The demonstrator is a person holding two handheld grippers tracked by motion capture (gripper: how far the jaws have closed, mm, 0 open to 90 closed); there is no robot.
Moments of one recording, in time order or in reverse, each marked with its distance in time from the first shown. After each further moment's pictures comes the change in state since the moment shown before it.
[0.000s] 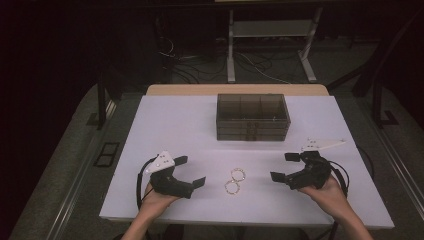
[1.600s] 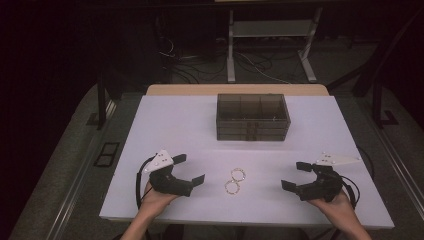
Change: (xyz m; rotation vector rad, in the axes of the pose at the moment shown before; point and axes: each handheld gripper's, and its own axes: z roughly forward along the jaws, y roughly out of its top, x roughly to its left) left arm 0.003 0.001 -0.001 -0.017 0.012 -0.002; right arm -0.009 -0.046 -0.017 -0.084 -0.067 0.035
